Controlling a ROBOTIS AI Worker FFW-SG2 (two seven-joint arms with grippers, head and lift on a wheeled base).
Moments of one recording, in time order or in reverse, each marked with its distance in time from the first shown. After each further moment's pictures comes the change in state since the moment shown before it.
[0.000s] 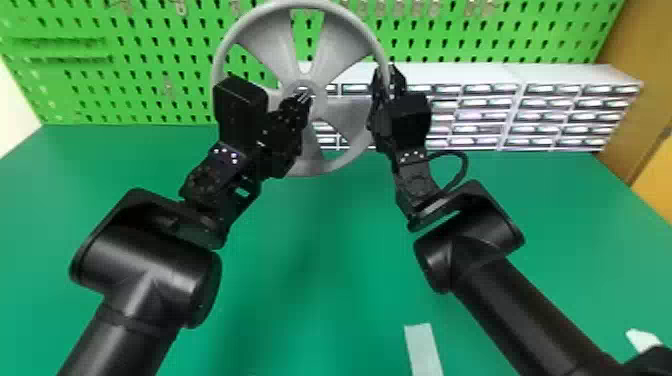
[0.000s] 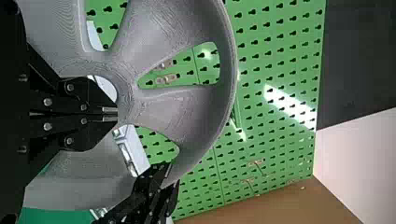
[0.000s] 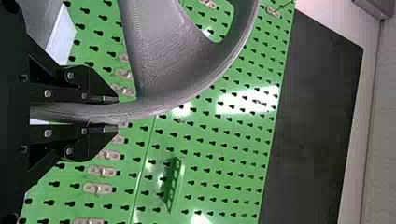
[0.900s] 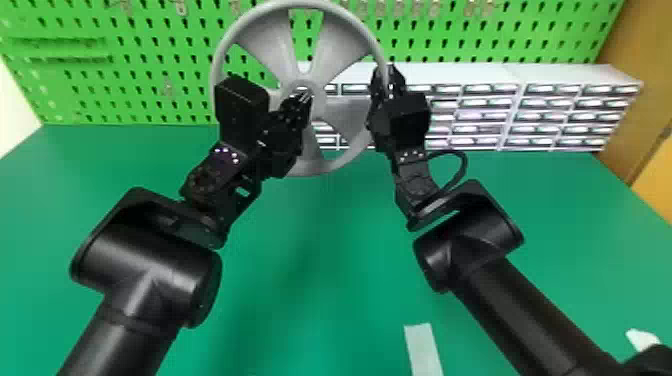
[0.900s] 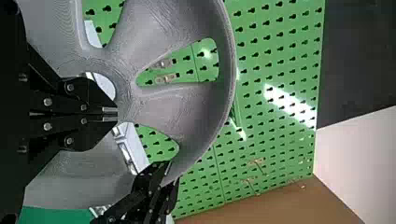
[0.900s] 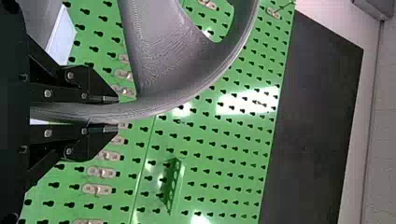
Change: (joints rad) left arm -0.002 0.001 -0.003 0.000 -0.001 0.001 -0.010; right arm -0.003 0.000 0.002 0.000 -0.001 0.003 0.000
